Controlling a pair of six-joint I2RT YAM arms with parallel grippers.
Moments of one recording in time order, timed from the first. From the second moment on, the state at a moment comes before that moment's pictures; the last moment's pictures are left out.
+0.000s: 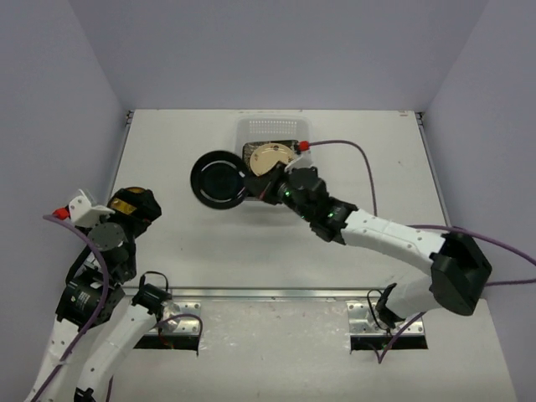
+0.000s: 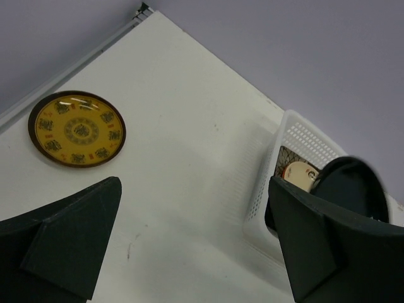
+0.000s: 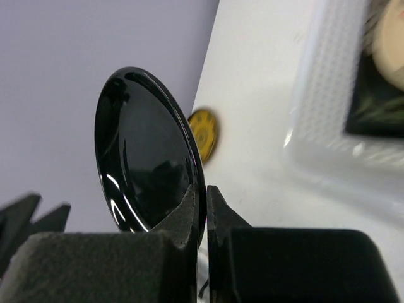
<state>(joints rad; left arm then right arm) -0.37 0.33 0.81 -0.71 -0.73 -0.66 0.93 1.45 0.92 0.31 0.19 0.99</state>
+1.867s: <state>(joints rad) 0.38 1.41 0.83 -0.71 -0.50 -1.29 0.30 1.10 0.77 -0.21 -0.52 0.45</state>
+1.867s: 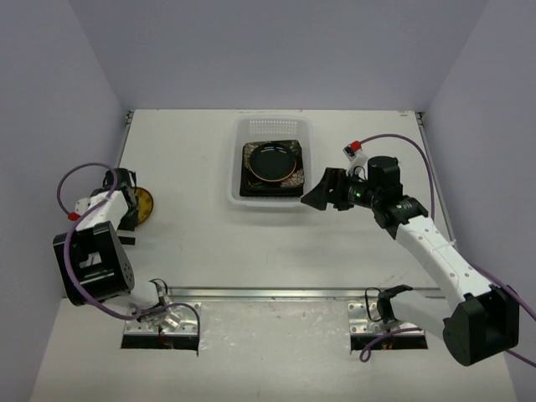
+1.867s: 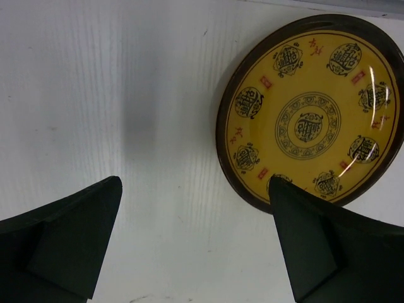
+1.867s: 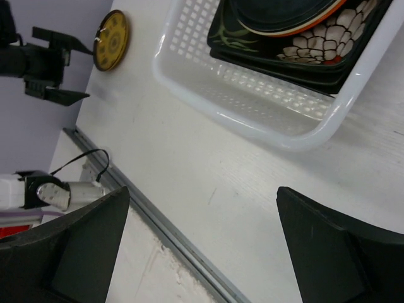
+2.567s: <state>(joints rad) 0.43 1.67 0.91 -0.54 -0.46 -1.32 0.30 1.00 0.73 -0.15 -0.66 0.48</state>
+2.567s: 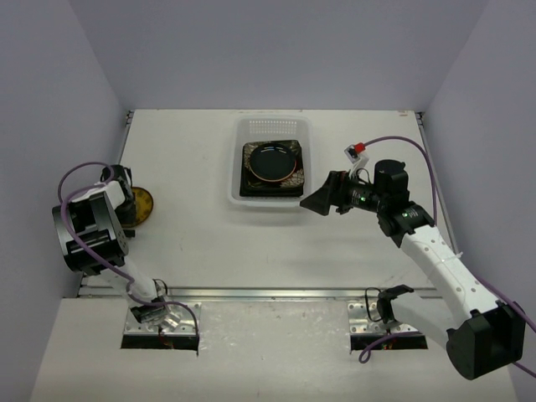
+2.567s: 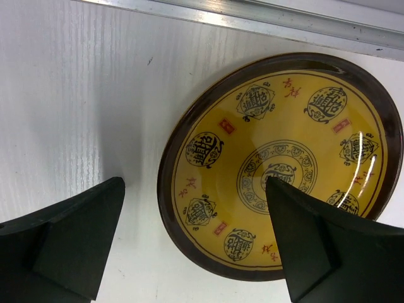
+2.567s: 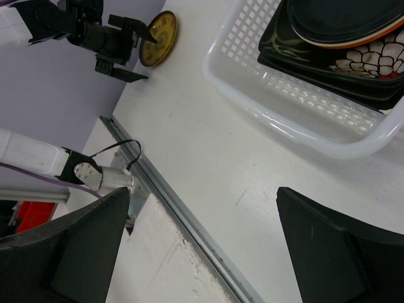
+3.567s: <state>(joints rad) 0.45 1.50 0.73 -0.21 -0.18 -1.14 0.30 0.75 0.73 -0.27 -0.55 0.42</state>
